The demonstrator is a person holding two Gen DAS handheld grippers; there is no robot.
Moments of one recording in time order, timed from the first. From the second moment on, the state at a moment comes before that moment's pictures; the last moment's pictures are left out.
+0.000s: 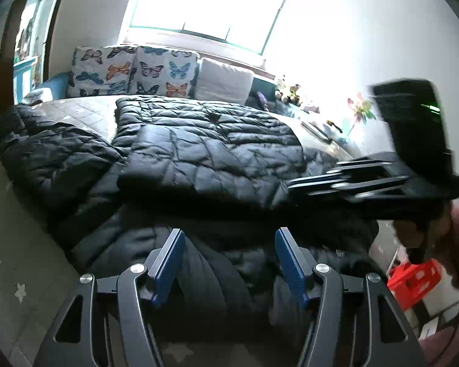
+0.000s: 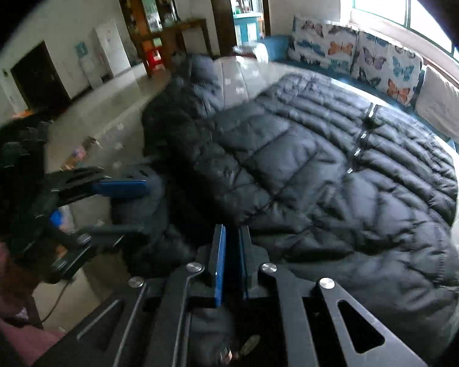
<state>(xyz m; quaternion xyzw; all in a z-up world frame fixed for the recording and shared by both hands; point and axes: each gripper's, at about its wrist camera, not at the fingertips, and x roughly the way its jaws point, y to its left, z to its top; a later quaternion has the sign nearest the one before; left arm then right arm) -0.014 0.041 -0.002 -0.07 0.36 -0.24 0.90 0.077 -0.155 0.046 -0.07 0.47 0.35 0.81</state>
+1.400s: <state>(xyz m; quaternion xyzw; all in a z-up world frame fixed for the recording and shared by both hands) 0.148 0.016 -0.015 -0.13 0.42 -0.23 0.87 0.130 -0.308 -0.019 -0.02 0.46 0.16 0.87</state>
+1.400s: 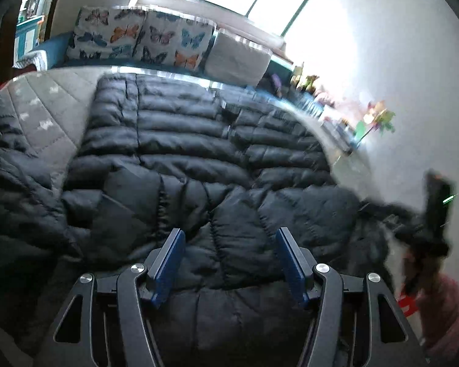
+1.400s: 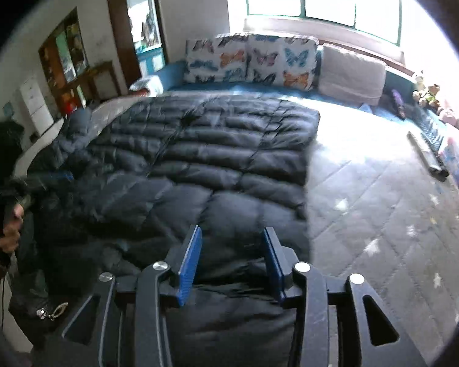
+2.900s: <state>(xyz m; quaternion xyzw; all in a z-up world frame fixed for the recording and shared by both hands) 0.289 0.325 -0.062 -0.27 0.38 0.10 0.88 0.128 -0.294 -0.049 -0.03 0.47 0.16 0.87</state>
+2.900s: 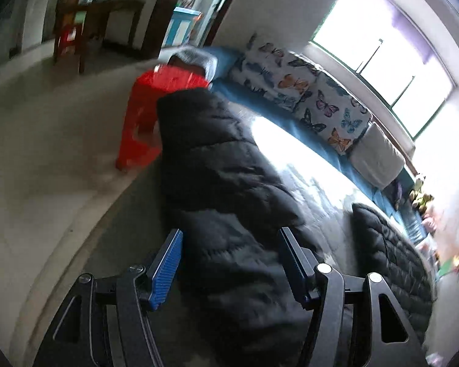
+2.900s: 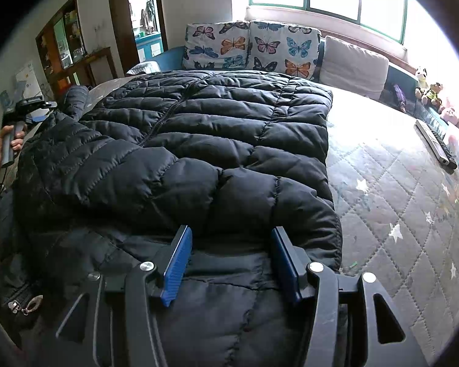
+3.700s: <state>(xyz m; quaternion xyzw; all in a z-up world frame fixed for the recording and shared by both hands) 0.373 0.379 -0.054 -0.29 0.36 0.13 0.88 0.124 -0.292 -0.051 -0.02 0.45 0.15 0.88</state>
